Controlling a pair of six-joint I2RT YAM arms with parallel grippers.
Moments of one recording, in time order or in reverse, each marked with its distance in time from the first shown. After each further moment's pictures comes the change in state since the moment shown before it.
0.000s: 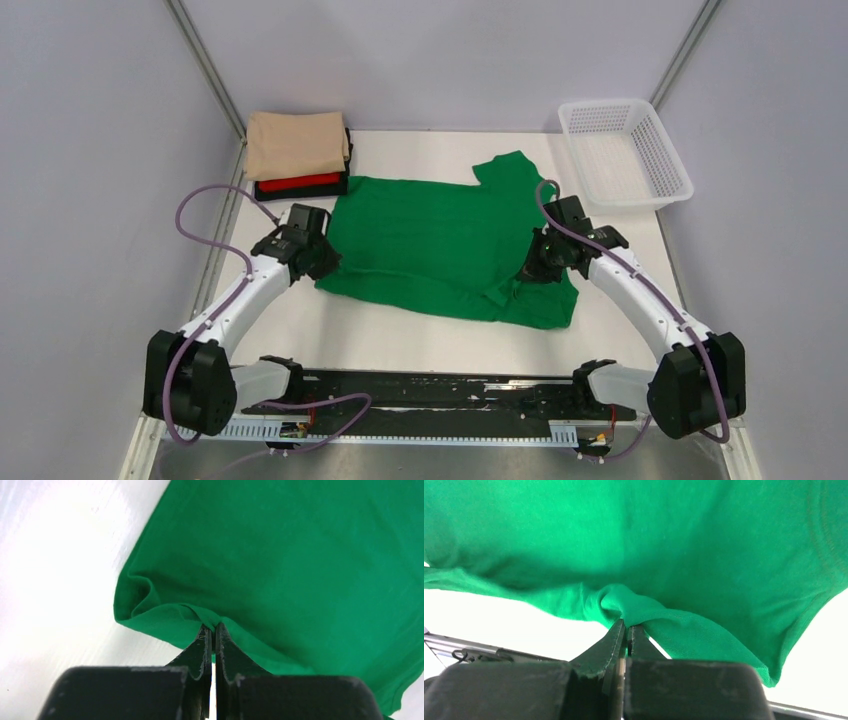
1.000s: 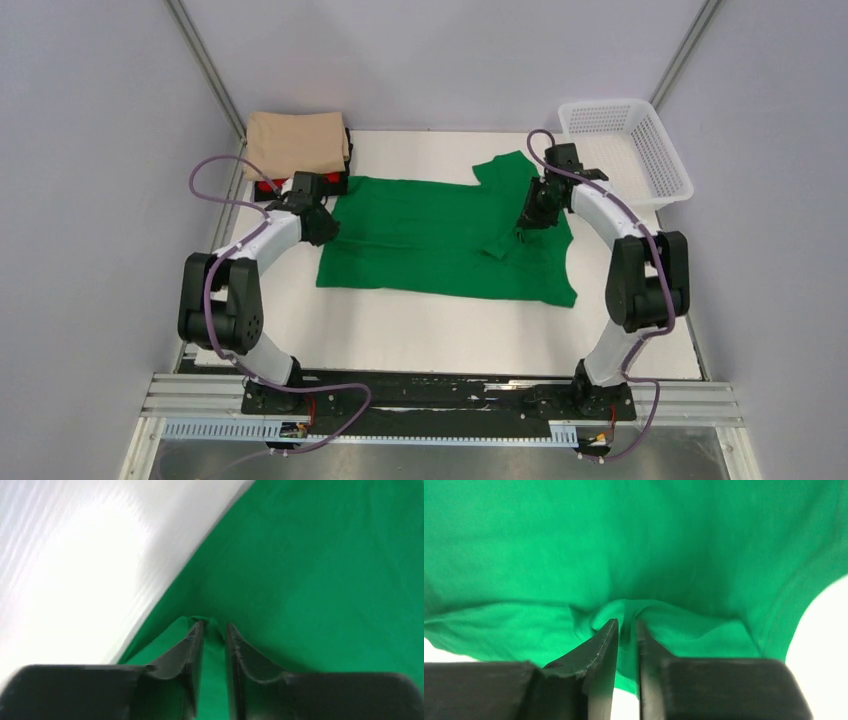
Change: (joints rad) left arm 0.125 0.364 0.200 0.181 -0.031 0.102; right arm -0.195 0.484 0.360 0.139 -0.029 -0.183
